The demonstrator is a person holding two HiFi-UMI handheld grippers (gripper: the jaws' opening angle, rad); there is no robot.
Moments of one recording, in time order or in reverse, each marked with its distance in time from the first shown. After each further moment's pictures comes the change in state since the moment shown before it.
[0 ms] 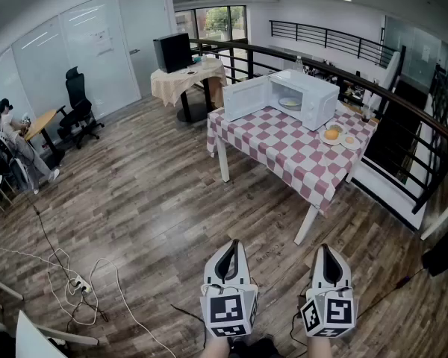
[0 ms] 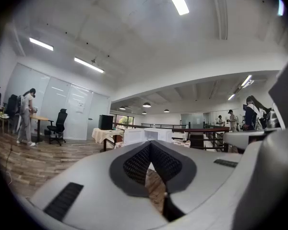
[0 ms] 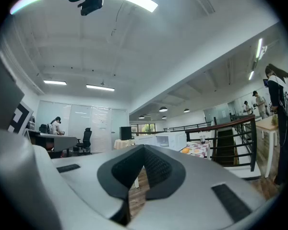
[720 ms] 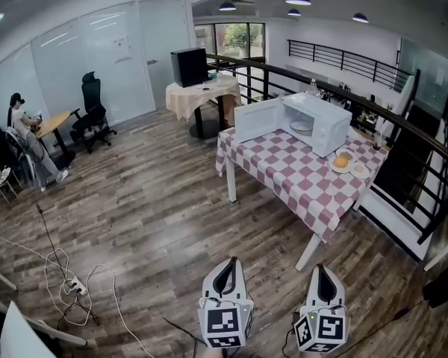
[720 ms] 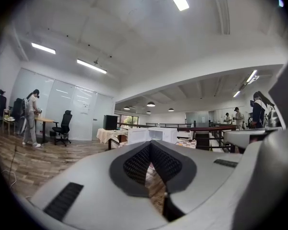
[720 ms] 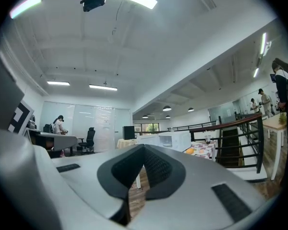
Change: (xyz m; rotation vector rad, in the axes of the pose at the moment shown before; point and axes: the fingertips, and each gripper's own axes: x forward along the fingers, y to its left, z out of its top) left arm 0.035 0.000 -0.010 0.014 0.014 0.055; right arm 0.041 -0.017 -0.012 -0.001 0.015 0.047
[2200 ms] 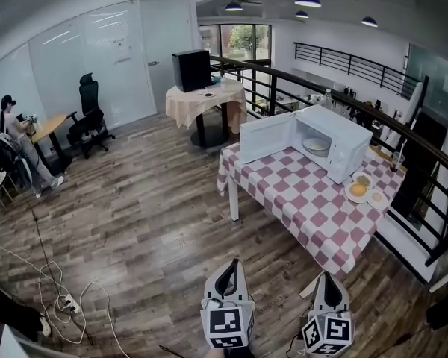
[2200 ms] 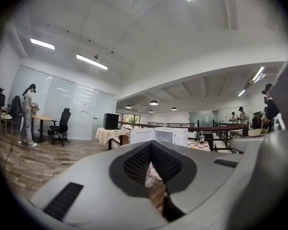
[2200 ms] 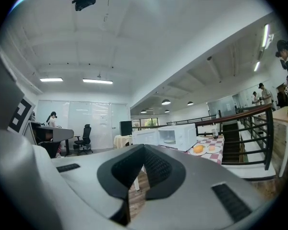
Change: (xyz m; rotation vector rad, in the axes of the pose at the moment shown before) left arm 0.199 0.075 -0.001 -0.017 0.004 0.026; right arm 0.206 -0.024 -0.032 0.024 0.060 -0.009
